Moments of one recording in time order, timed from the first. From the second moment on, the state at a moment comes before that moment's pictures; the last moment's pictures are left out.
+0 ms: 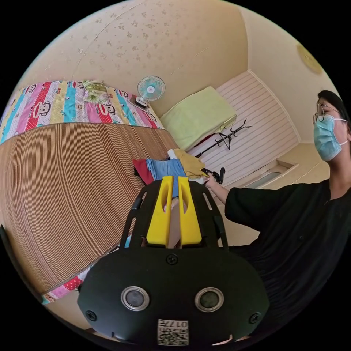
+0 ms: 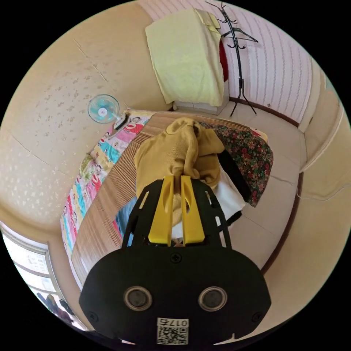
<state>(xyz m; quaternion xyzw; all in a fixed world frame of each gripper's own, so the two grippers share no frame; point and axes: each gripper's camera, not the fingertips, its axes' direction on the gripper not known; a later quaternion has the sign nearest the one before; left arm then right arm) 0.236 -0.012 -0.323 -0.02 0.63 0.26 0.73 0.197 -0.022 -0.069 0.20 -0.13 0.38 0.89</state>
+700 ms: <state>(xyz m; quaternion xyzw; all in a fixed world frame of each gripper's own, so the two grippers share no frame) 0.260 -0.063 -0.283 -0.04 0.67 0.27 0.69 0.061 0.006 -0.365 0.55 -0.64 -0.18 0.50</state>
